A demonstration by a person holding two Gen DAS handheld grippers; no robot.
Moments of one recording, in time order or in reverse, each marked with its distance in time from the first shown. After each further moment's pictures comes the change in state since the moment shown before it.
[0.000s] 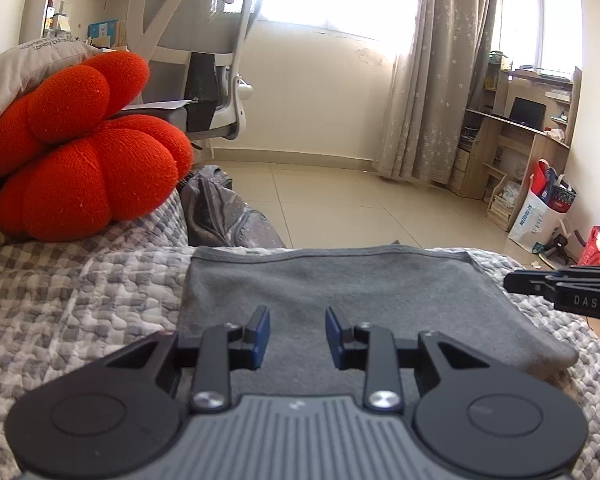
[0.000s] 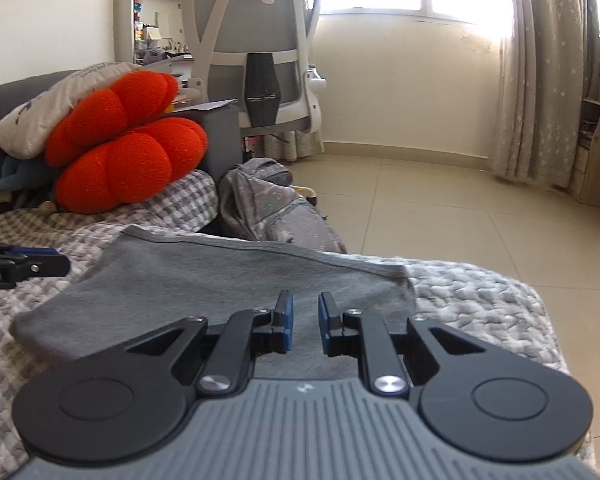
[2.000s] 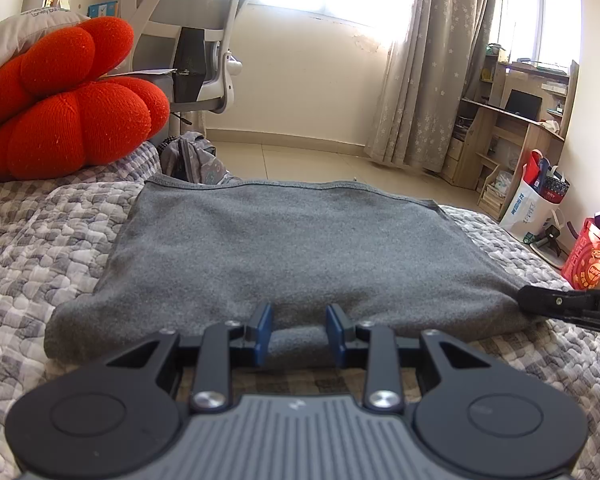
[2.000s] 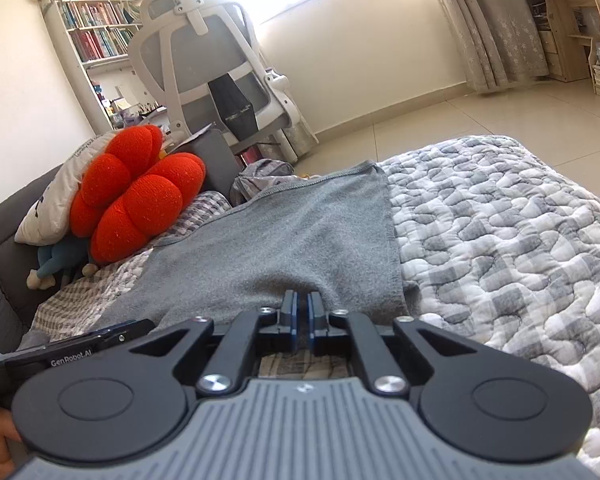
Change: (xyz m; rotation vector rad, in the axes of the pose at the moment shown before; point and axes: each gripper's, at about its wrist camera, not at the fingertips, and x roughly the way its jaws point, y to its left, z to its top) left arm 0.007 -0.045 -0.056 -0.040 0.034 0.005; right arm -0.059 -0.041 -0.077 0.410 -0.073 0.061
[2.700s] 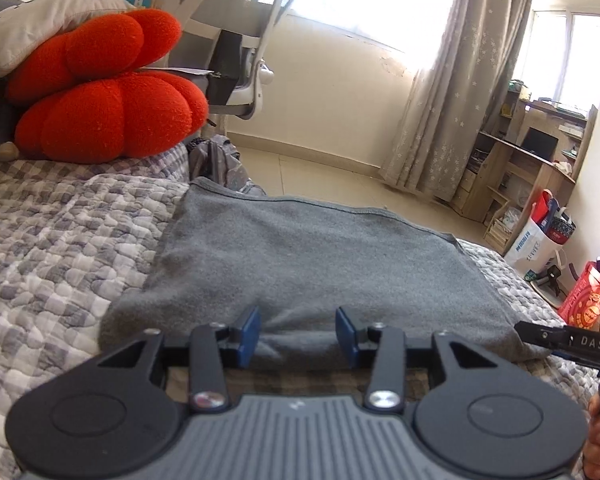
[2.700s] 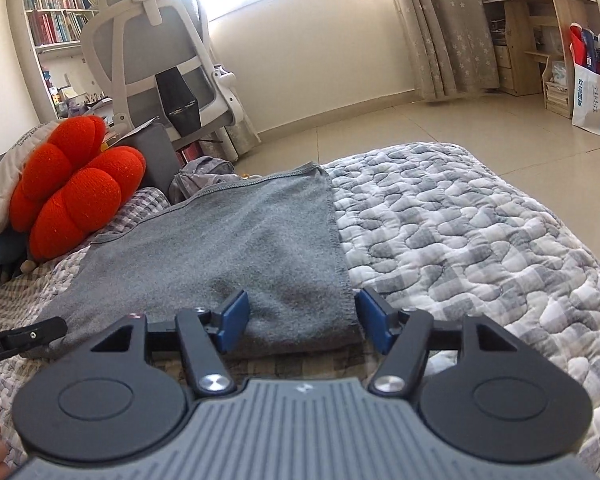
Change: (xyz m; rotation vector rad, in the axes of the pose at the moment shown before) left arm -0.026 0.044 0.004 -0.156 -0.045 0.039; right arm 0.017 0.001 0.001 -0.060 0.033 -0.192
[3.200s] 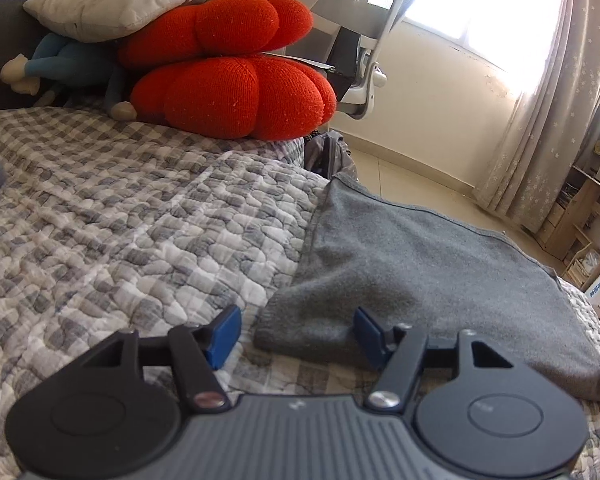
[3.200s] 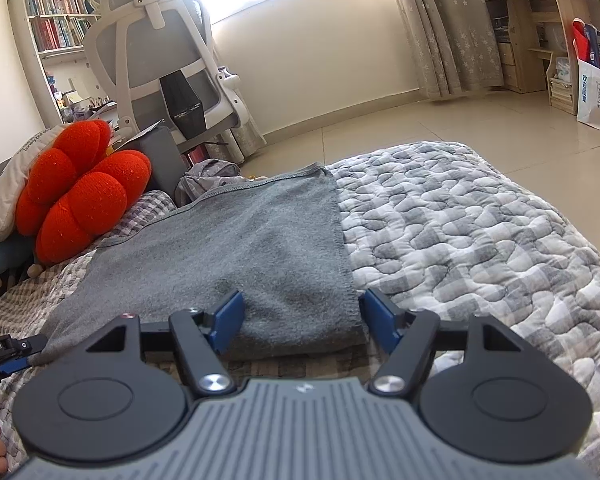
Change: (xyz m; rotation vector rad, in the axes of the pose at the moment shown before) left arm -0.007 0.043 -0.002 -0.137 0.014 0.236; right arm 0.002 0.000 0.003 0.013 -0.003 0.025
